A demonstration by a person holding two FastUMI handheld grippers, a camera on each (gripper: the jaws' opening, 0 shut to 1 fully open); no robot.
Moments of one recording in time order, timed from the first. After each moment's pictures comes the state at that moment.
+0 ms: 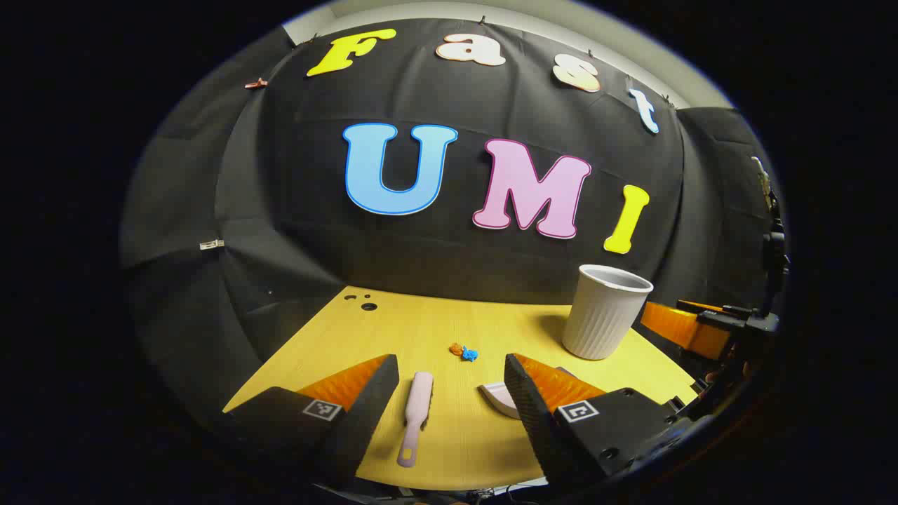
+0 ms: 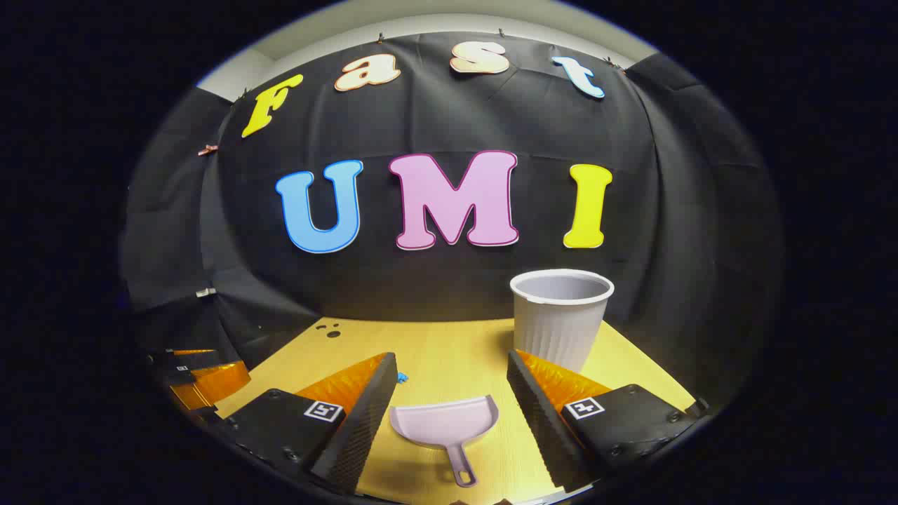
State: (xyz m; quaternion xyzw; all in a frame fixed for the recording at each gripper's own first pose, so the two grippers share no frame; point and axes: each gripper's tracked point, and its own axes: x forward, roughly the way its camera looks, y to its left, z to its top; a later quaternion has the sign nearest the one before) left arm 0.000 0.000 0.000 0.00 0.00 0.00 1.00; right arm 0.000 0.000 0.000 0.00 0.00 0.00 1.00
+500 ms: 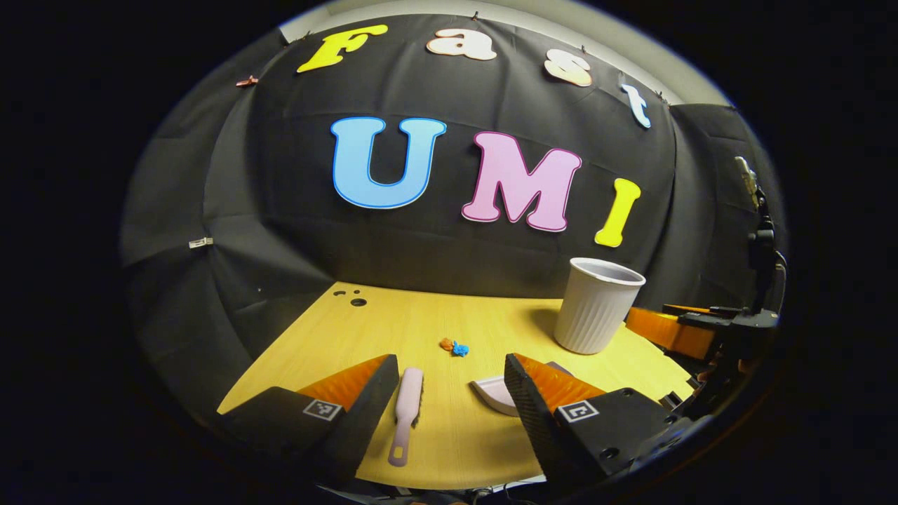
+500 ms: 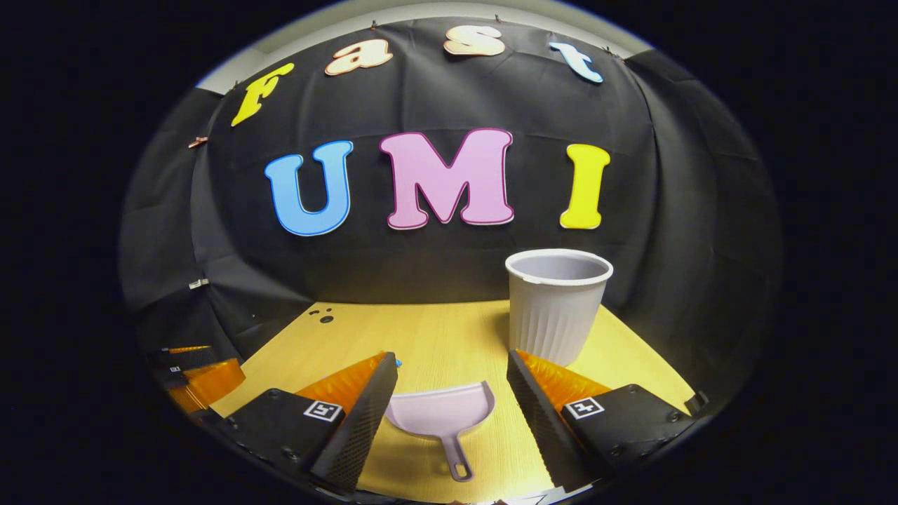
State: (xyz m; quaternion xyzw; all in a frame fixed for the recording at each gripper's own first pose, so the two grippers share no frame) left arm 0.007 -0.009 -0.007 0.01 0.01 -0.02 1.00; right arm 0.012 -0.001 -0.017 0.02 0.04 0.00 1.00
